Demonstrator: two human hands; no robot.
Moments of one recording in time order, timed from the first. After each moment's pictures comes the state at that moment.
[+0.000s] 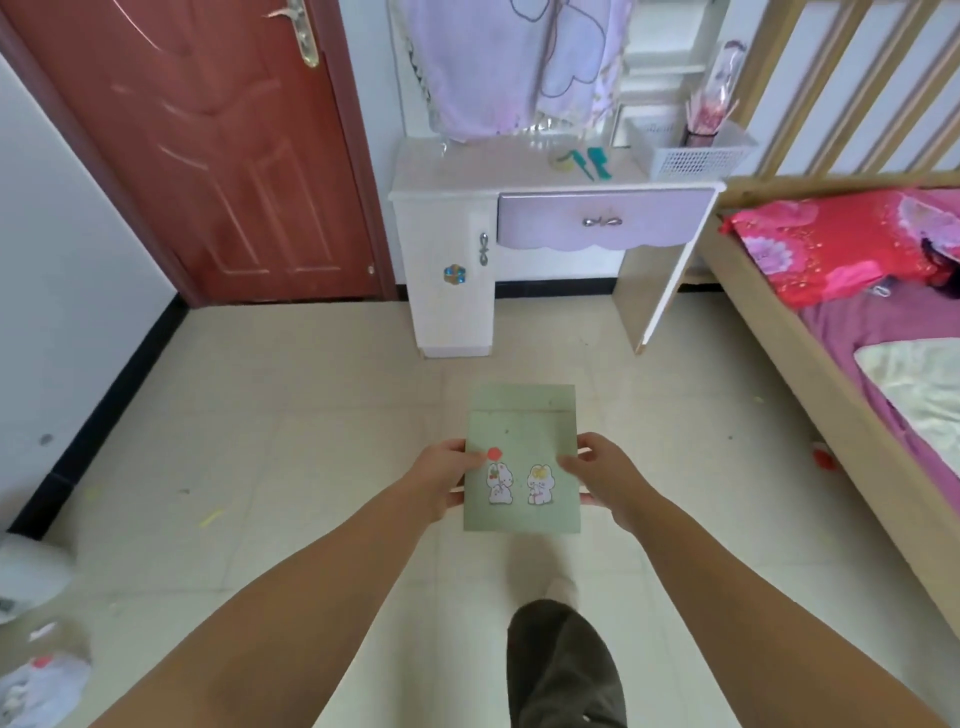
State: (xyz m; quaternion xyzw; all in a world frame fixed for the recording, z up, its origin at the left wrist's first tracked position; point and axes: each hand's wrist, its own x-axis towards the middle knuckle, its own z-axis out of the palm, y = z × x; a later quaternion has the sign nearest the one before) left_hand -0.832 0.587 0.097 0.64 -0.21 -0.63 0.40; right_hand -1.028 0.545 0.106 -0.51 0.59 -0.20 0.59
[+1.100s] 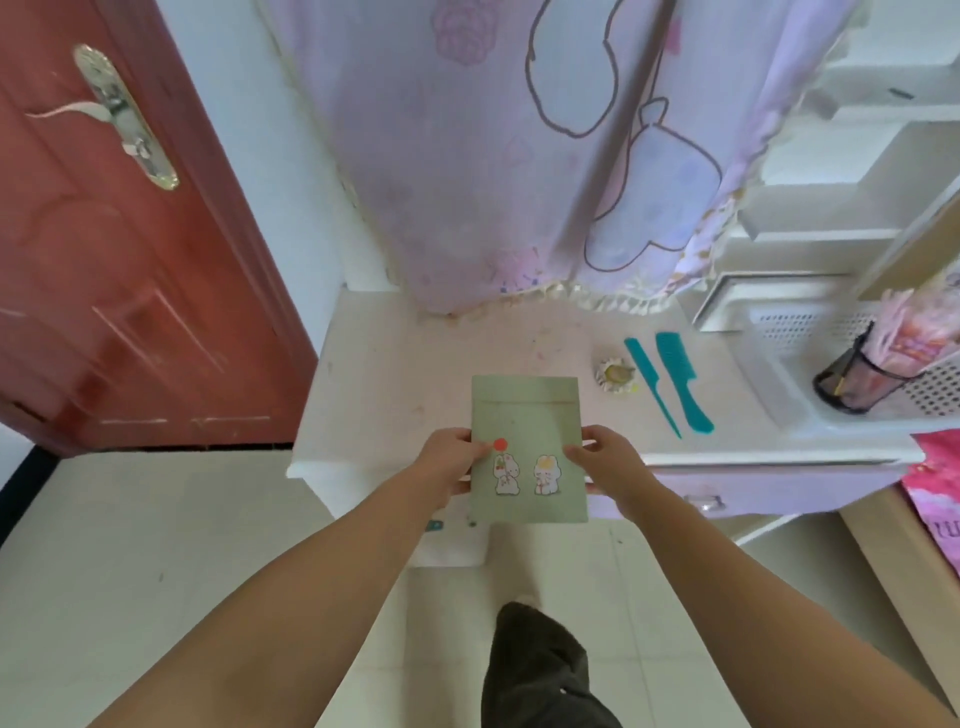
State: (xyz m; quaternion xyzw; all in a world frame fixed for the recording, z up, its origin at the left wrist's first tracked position) left_hand -0.629 -0.226 0.114 0.67 -0.23 -0.60 0.37; right_hand -0.818 -0.272 0.110 -0.52 0.63 -0.19 0.55
